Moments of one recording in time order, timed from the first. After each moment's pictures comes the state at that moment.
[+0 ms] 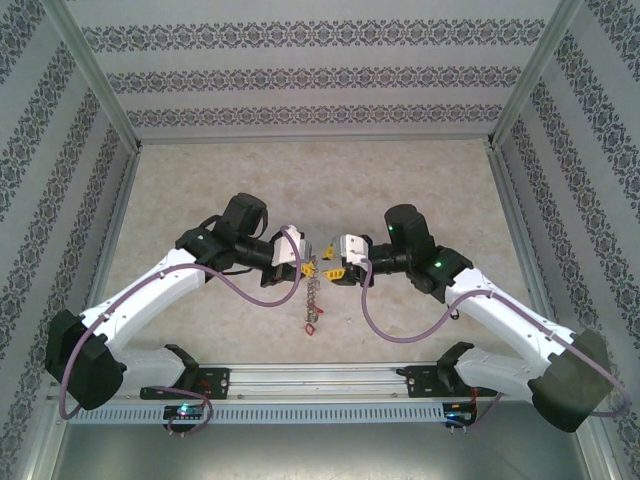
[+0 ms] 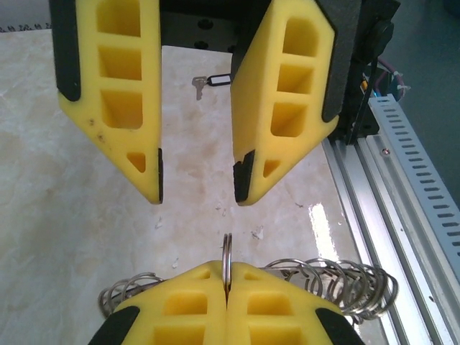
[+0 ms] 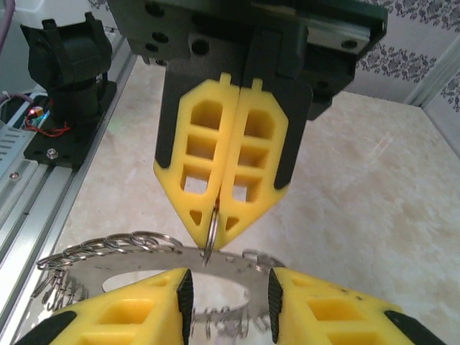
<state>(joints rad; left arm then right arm) -0.58 1.25 1.02 -0.59 0.79 0.72 0.63 1.10 0.81 -0.24 -0.77 -0.63</state>
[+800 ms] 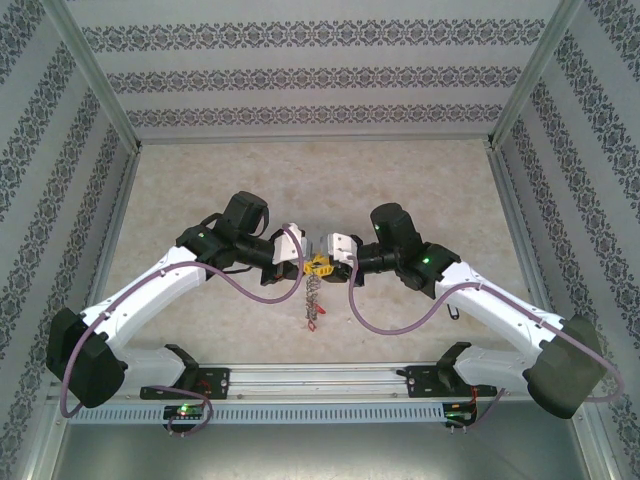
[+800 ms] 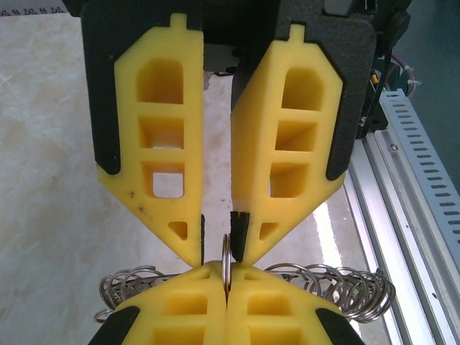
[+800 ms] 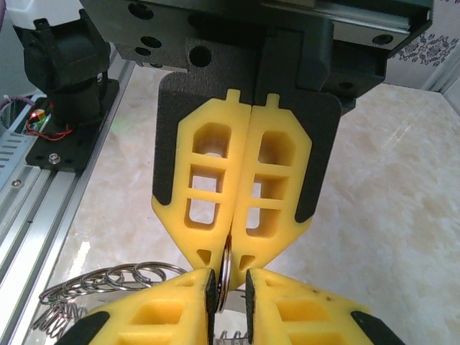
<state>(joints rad) -0.58 1.26 1.04 -0.61 0.76 0.71 0.68 1.17 0.85 -0.23 -0.72 -0.58</state>
